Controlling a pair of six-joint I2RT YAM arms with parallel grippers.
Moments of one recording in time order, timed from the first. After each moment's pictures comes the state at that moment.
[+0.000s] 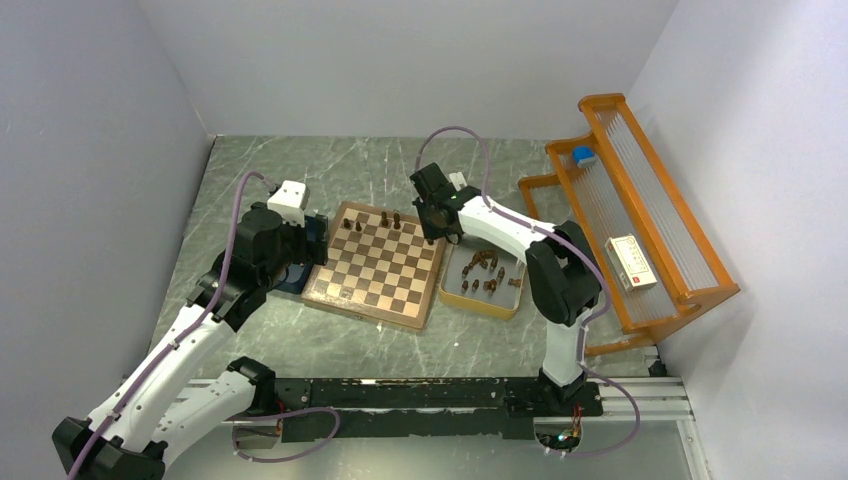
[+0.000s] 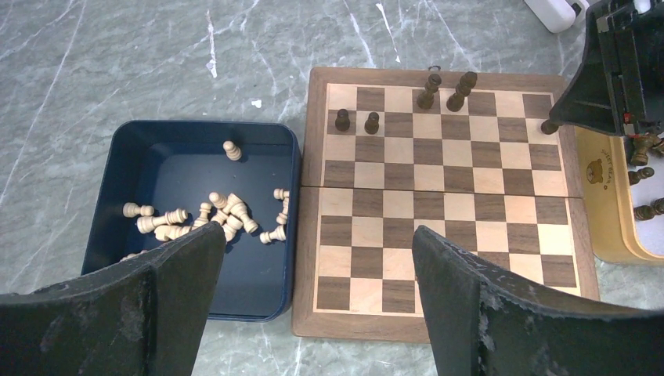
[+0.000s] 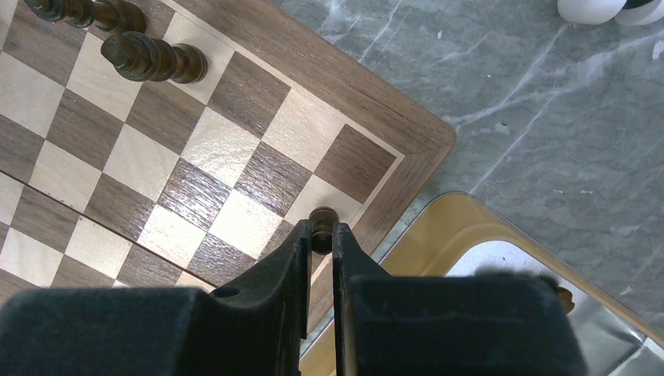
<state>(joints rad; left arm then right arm) -0.47 0.82 0.79 -0.38 -0.24 -0.10 0.65 1.91 1.43 -0.52 0.16 0.27</state>
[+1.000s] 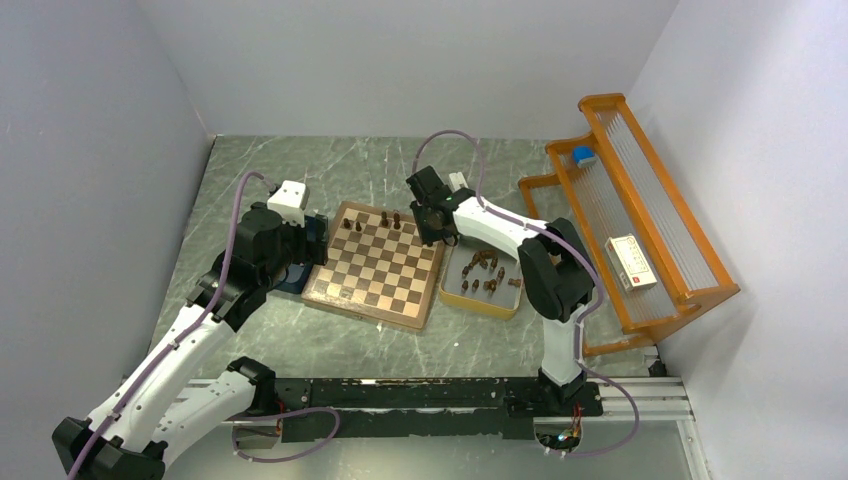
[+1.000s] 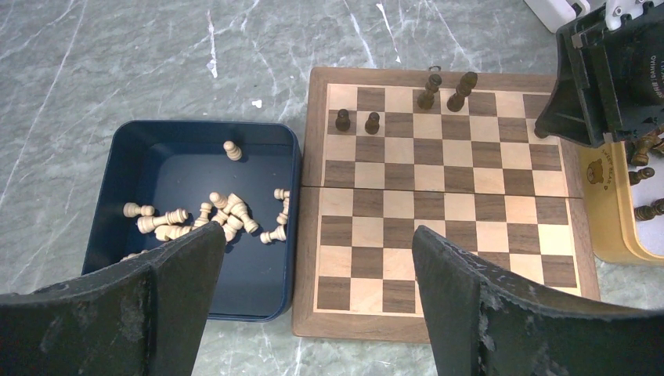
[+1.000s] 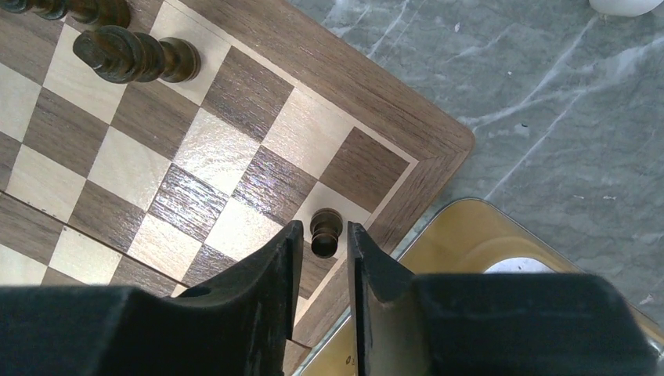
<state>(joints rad) -0.47 0.82 0.79 -0.38 -0.24 -0.10 0.65 1.96 1.45 -0.52 0.16 0.27</state>
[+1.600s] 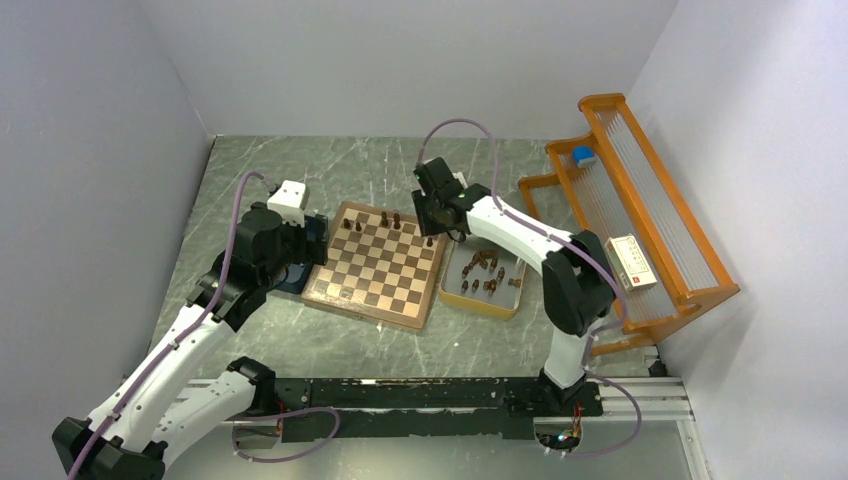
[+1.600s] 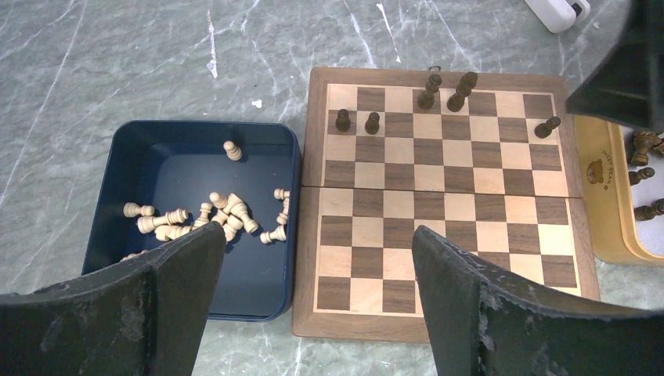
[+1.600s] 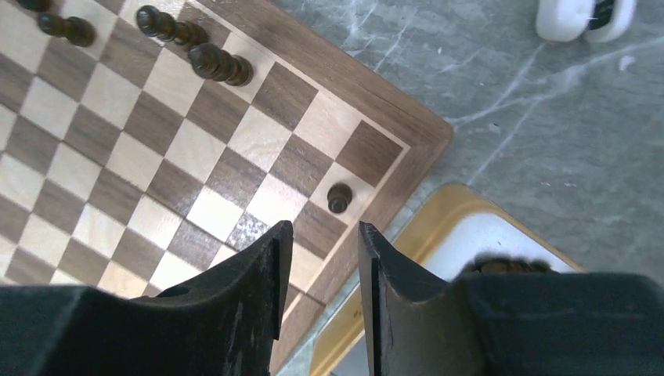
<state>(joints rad) -0.47 0.82 0.79 -0.38 -0.24 -0.10 0.66 1.85 1.44 -0.53 0.15 0.28</state>
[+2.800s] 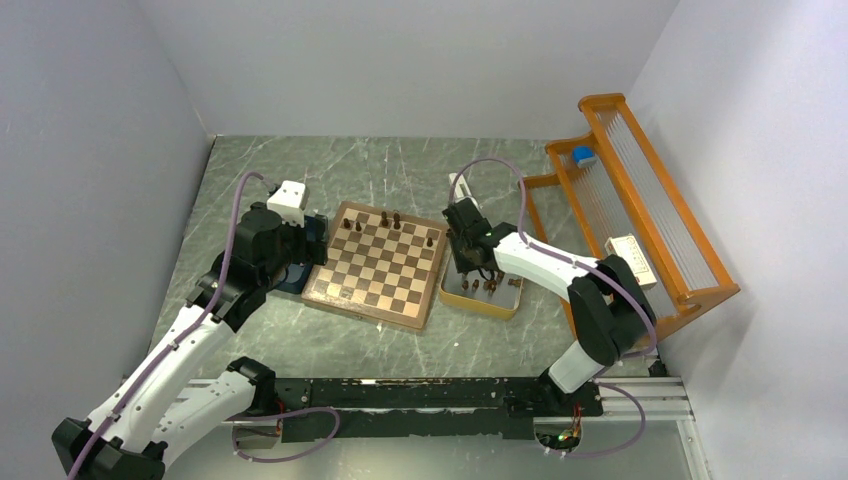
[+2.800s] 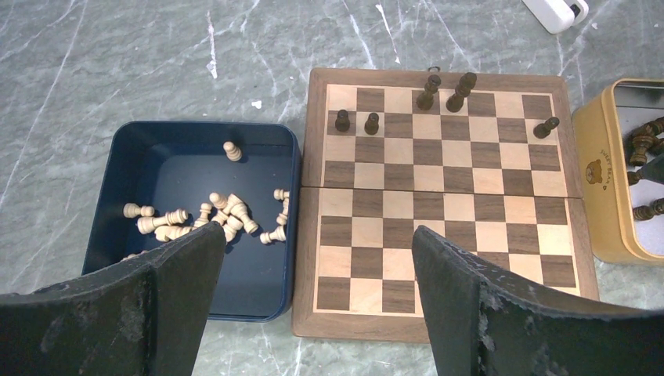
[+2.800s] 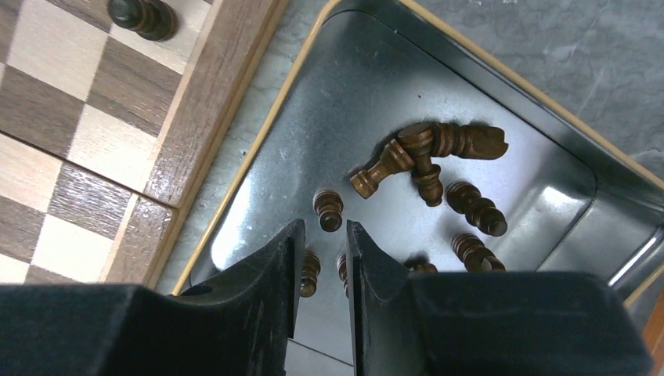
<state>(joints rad) -0.47 0.82 0.79 -0.38 -0.24 -0.10 0.62 1.59 0.99 -0.44 0.25 0.27</state>
